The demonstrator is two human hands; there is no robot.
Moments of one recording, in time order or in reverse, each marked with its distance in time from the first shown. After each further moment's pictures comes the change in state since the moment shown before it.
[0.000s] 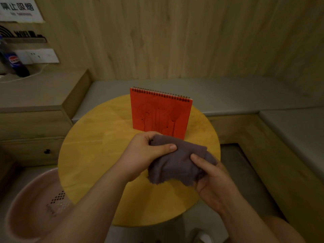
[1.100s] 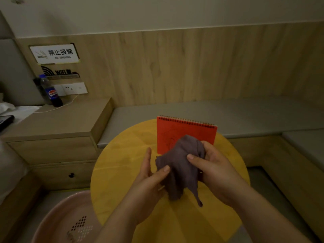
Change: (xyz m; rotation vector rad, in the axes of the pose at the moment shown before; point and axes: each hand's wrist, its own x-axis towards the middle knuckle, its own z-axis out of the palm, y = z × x) left_hand -0.037 0.002 -0.055 -0.679 0.050 -0.206; right_hand 0.042 -0.013 0.089 -0.532 -0.263 -0.319
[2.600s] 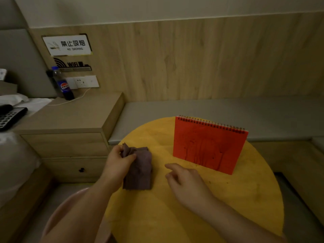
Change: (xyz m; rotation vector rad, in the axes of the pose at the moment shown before) left_hand 0.077 0.068 -0.138 0.732 0.654 0.213; right_hand 0.050 0.083 0.069 -1.042 -0.122 -0.006
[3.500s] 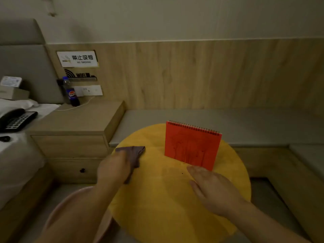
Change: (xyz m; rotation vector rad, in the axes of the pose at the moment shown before) left_hand -0.053 0.008 -0.015 1.140 0.135 0.481; right_hand -0.089 0.035 -0.092 -0.569 -0.053 -0.198
